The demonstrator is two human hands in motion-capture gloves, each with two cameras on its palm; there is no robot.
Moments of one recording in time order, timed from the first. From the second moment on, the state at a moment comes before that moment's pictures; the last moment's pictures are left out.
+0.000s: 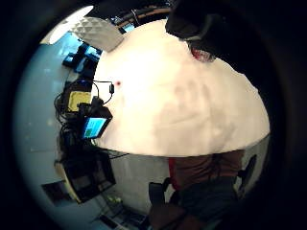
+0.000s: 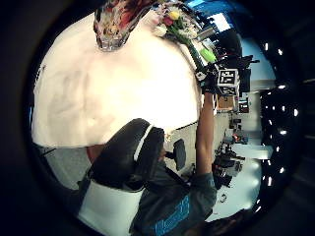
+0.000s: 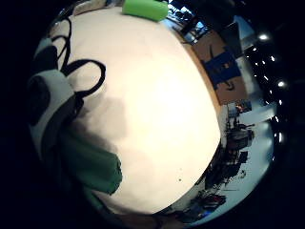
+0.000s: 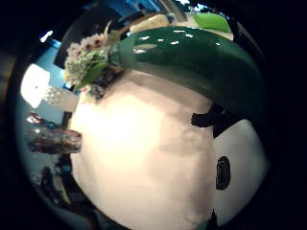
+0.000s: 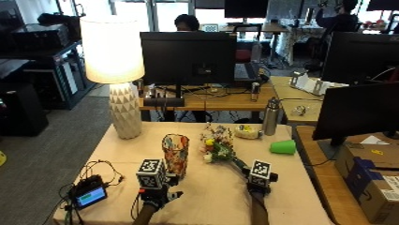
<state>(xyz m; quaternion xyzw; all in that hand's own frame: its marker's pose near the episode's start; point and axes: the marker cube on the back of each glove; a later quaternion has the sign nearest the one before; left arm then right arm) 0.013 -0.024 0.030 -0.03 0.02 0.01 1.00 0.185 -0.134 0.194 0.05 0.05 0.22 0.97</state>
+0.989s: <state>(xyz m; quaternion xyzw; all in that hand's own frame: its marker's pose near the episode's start) 0.148 -0.104 -0.111 -0.02 0.46 0.15 0.87 0.103 -0.110 0.028 0.24 -0.41 0.12 0.87</state>
